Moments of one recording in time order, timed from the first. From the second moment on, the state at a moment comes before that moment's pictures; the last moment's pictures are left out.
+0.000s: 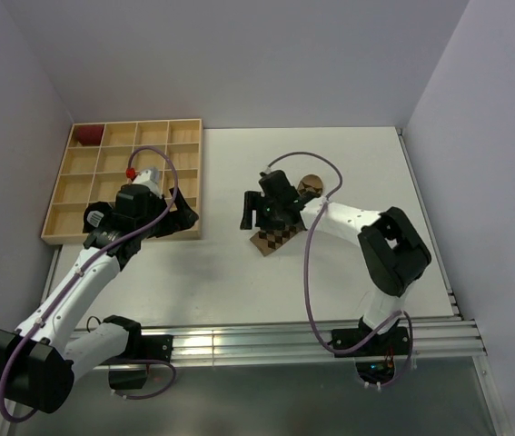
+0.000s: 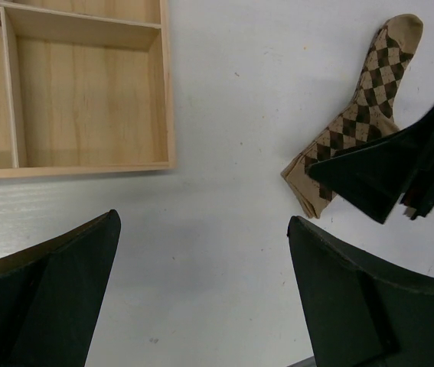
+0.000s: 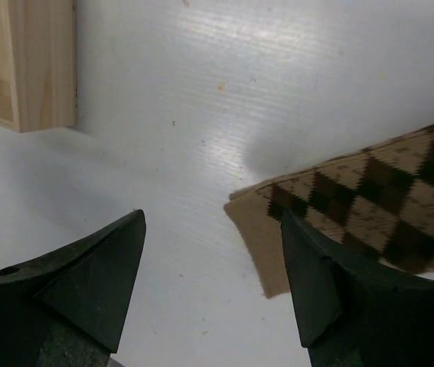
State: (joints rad) left arm -0.32 1.03 0.79 -0.38 0.08 -0.54; right arm 0.65 1.77 1.12 -0.24 -0.12 0.64
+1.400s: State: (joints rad) left arm -0.47 1.24 0.79 -0.26 -0.03 -0.78; right arm 0.89 1.71 0.94 -0.24 0.25 0.14
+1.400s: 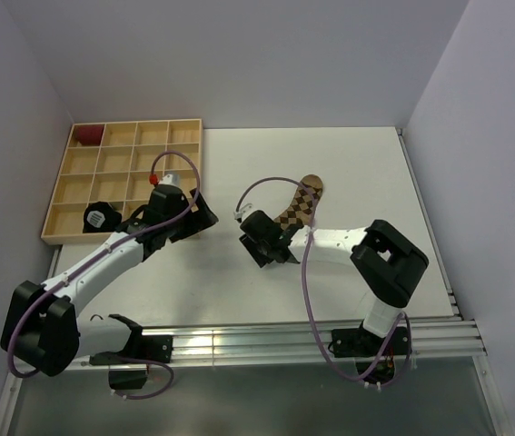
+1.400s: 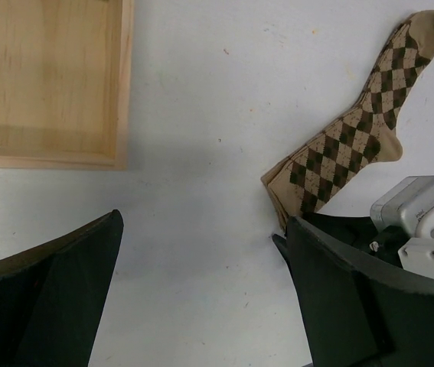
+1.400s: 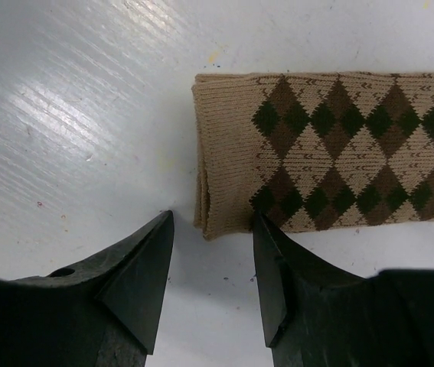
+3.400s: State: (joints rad) left arm -0.56 1.28 0.77 -0.23 -0.06 -0.88; right arm 0.74 1.83 1.07 -0.22 -0.16 0.27
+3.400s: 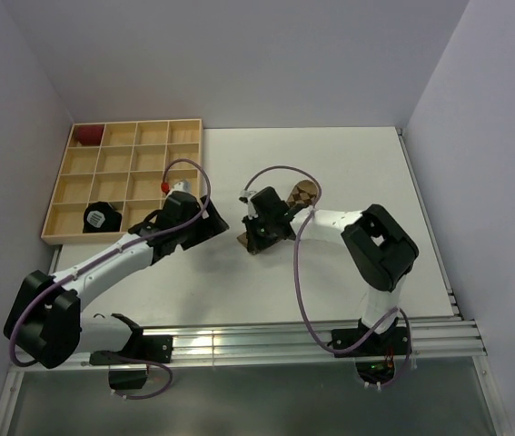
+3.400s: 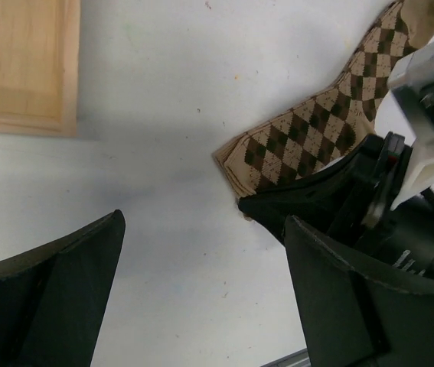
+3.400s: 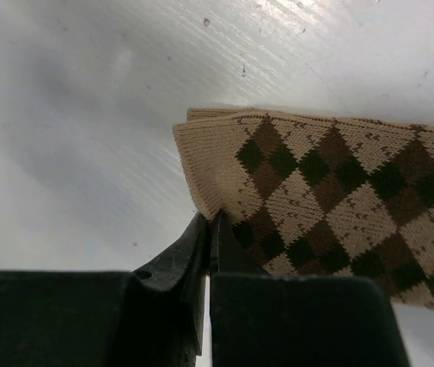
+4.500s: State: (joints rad) left arm -0.66 1.63 0.83 -0.16 -0.03 -1.01; right arm 0.46 1.94 0.83 0.25 -0.85 0.70
